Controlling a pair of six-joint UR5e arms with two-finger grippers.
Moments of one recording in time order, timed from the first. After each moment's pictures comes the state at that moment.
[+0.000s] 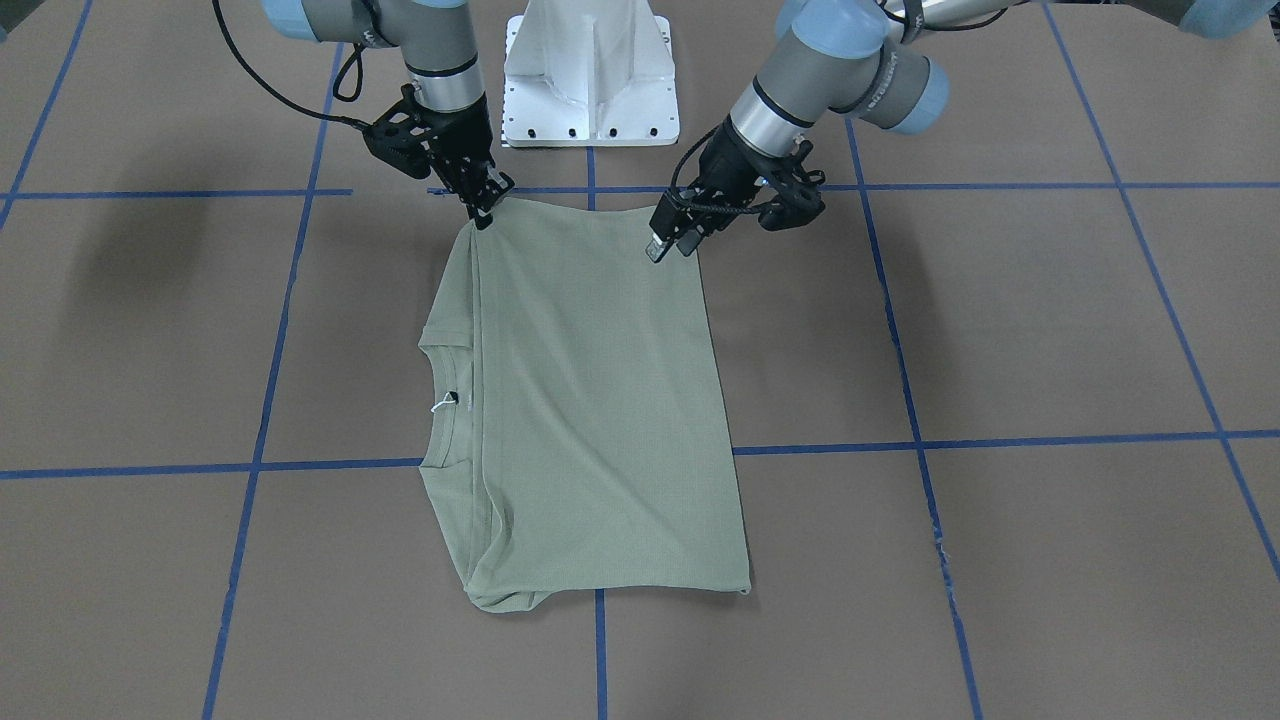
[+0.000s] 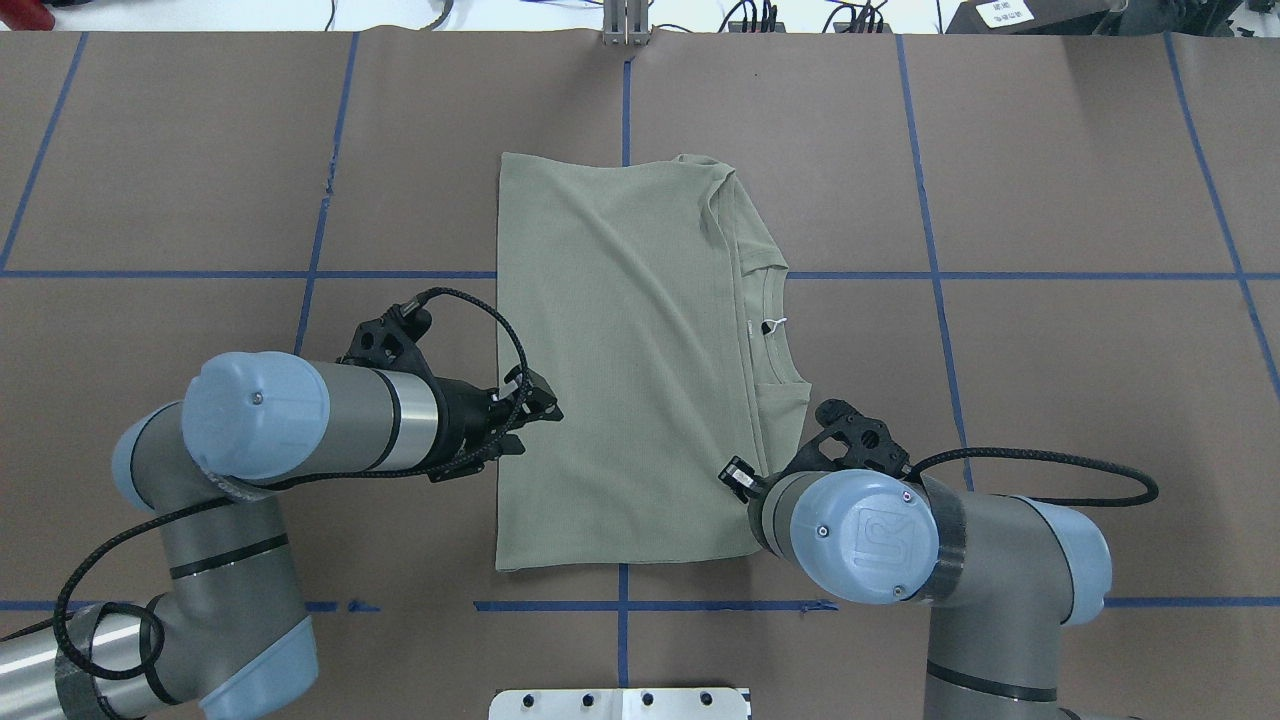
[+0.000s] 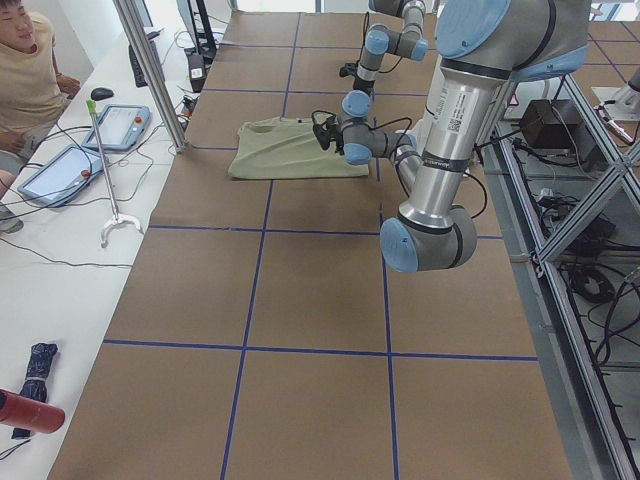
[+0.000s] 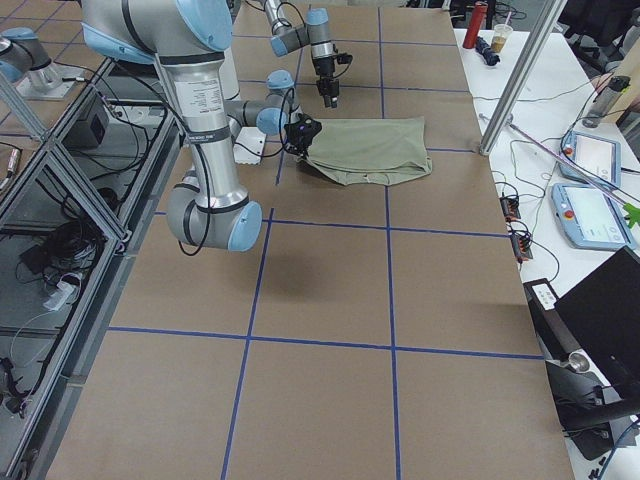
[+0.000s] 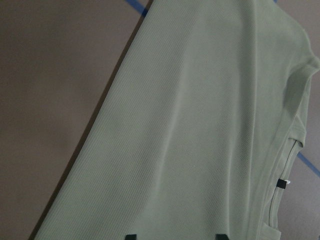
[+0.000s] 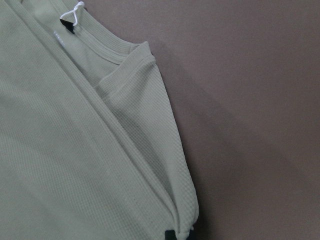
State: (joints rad) left arm -0.41 -1.96 -1.86 -2.16 -1.74 -1.98; right arm 0.24 -1.21 2.02 -1.57 1.53 2.11
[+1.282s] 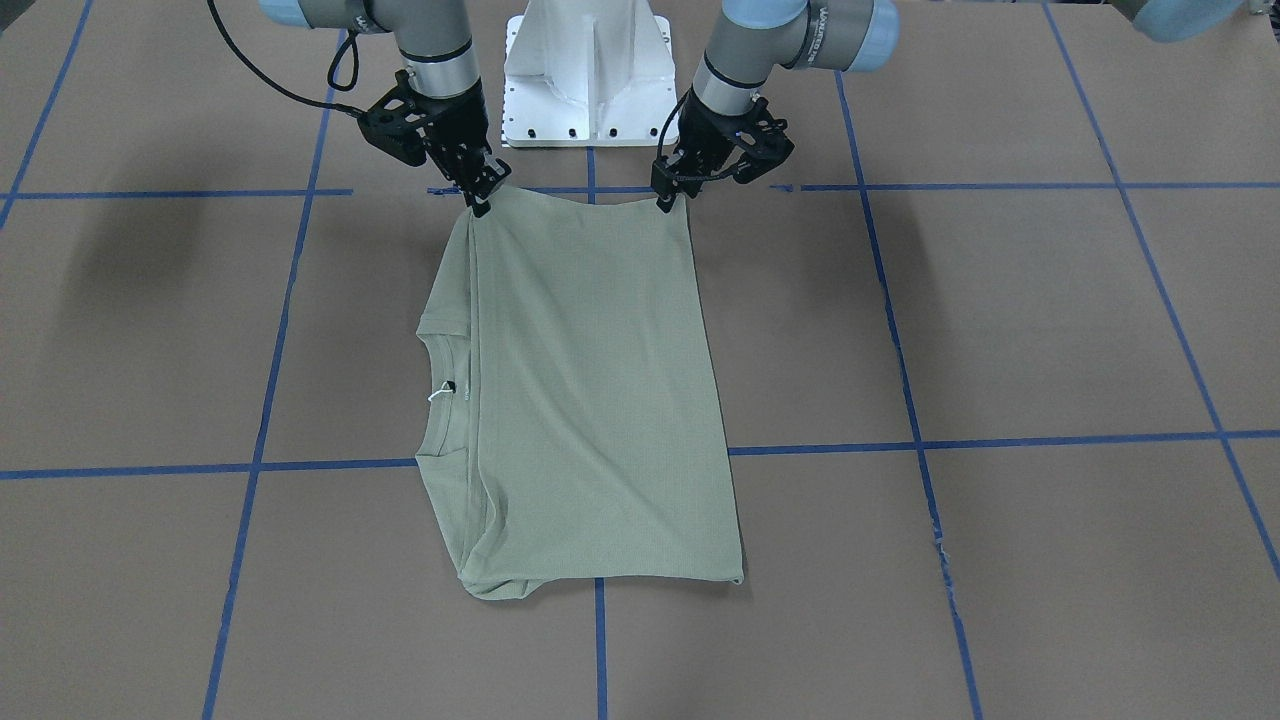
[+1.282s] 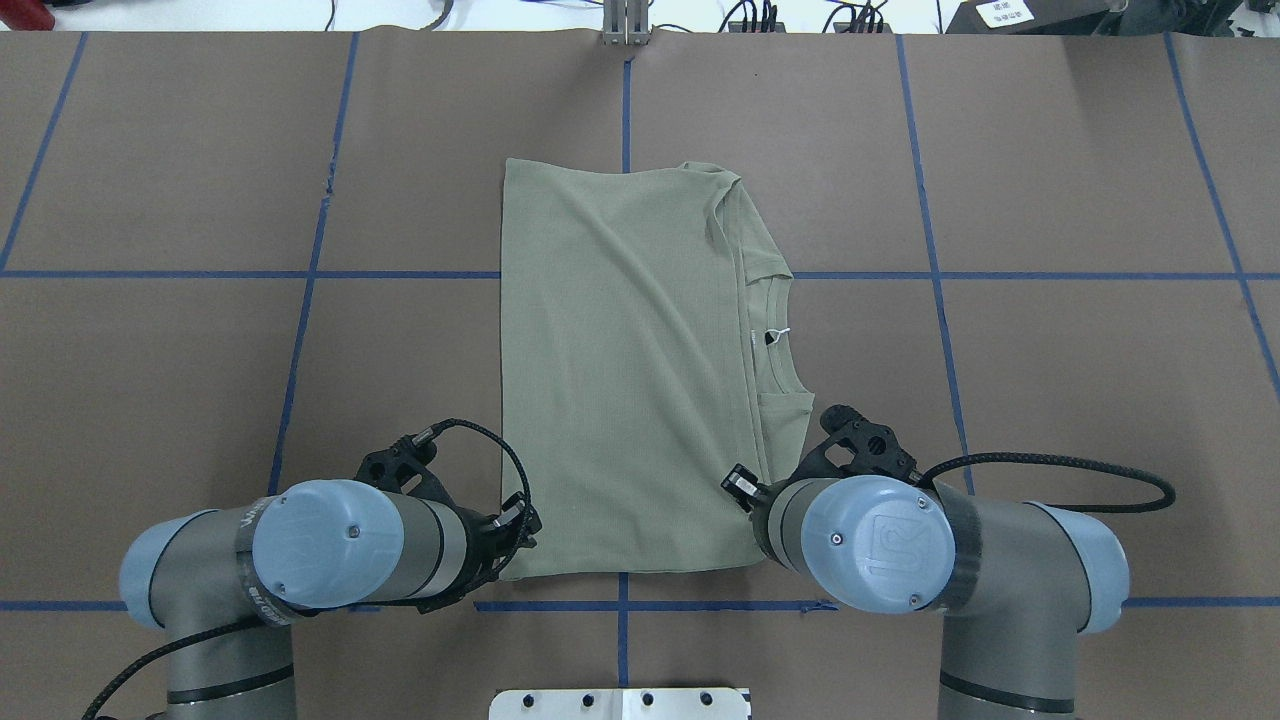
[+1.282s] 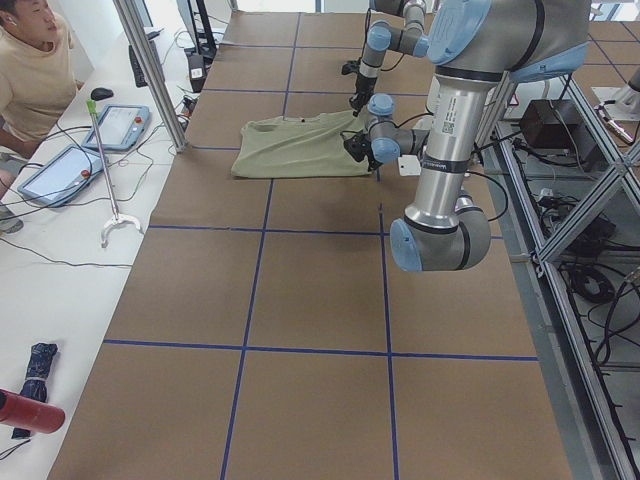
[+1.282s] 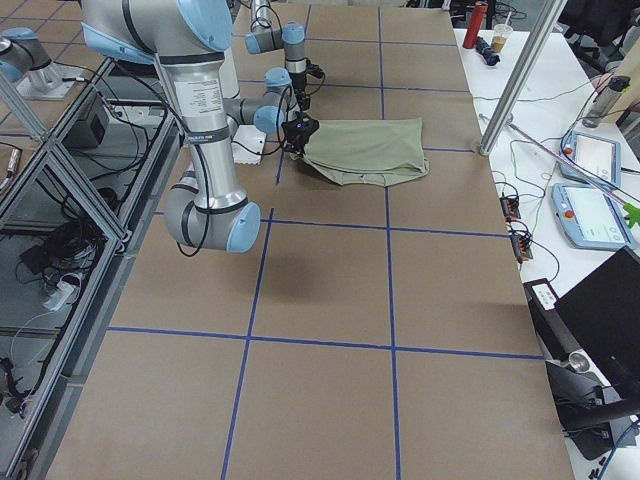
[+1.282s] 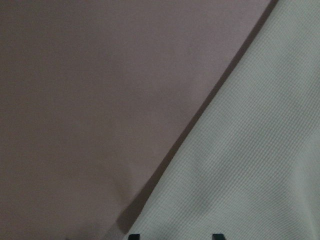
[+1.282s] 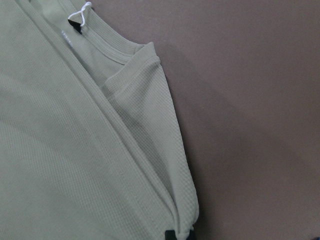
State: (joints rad) left arm -0.24 -1.93 -1.93 -1.86 -1.70 -2.12; right arm 0.24 -1.22 2.05 -1.57 1.54 2.11
